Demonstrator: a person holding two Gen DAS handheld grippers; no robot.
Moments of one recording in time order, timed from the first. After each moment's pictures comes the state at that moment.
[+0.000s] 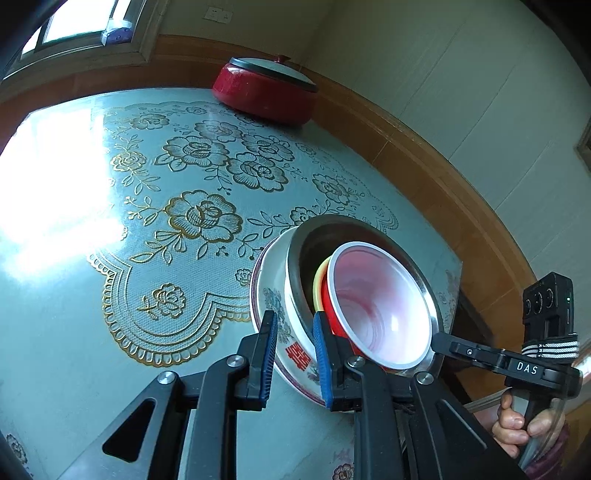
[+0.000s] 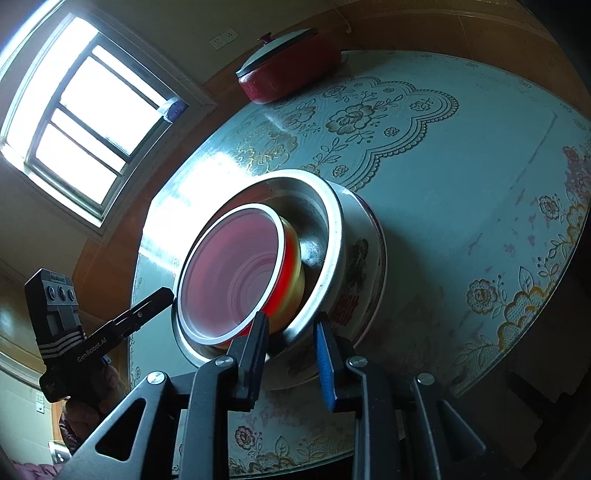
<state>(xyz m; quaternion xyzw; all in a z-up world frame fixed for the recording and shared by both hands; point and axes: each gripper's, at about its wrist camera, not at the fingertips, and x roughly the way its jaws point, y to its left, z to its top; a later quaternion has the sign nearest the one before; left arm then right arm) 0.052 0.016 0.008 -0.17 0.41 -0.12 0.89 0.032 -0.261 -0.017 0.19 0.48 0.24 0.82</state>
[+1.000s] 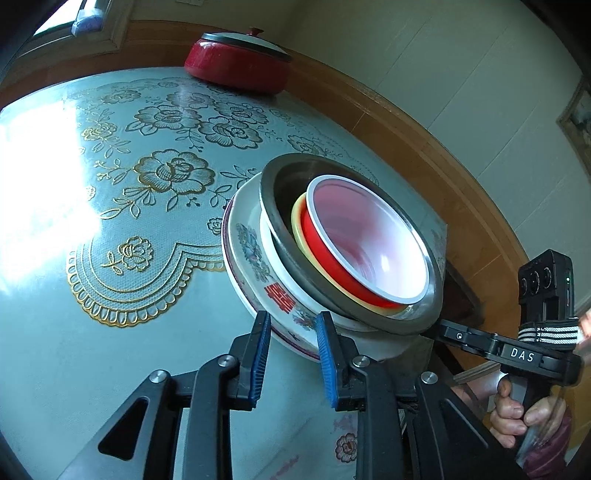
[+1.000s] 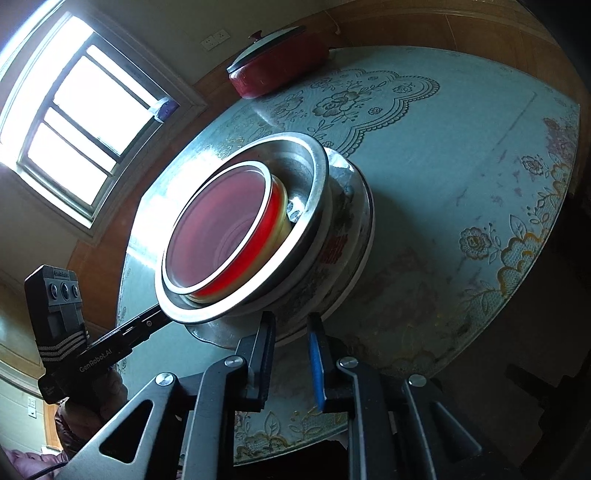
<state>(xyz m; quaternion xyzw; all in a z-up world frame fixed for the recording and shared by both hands) 0.041 -0.005 -0.026 -0.15 0.44 -0.18 0.87 0.009 -0.251 -0.041 0.18 0.48 0.21 0.83</state>
